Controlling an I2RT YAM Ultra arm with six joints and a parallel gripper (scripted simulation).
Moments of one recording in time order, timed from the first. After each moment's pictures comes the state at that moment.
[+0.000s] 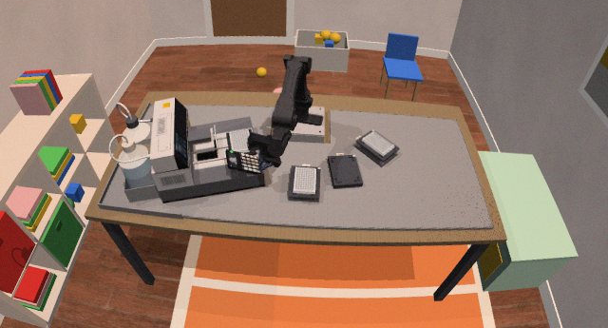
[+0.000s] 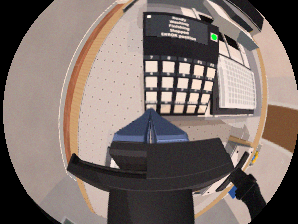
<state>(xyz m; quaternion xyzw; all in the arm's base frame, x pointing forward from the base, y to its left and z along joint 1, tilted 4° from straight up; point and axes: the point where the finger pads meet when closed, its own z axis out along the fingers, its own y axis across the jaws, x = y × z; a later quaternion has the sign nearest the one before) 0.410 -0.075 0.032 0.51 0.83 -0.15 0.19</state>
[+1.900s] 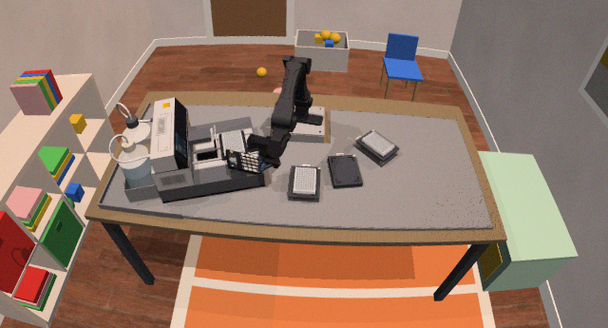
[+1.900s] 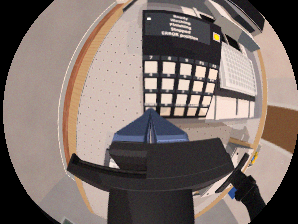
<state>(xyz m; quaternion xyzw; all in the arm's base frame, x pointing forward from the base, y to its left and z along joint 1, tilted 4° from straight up) 0.410 -0.078 0.026 0.50 0.83 -0.15 0.18</state>
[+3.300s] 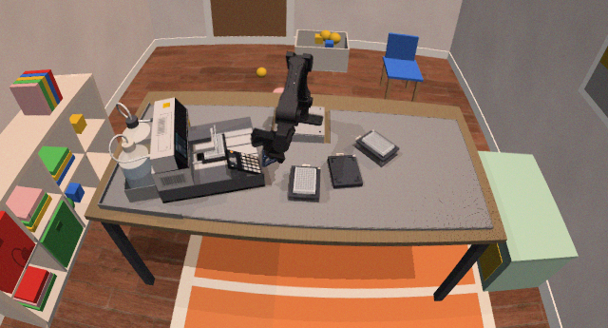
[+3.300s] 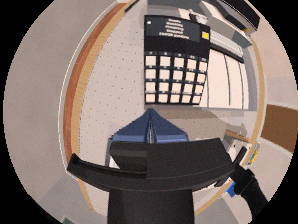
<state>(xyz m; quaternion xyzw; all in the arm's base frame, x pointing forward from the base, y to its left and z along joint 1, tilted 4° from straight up) 0.404 -0.063 0.051 0.50 0.83 -0.15 0.18</state>
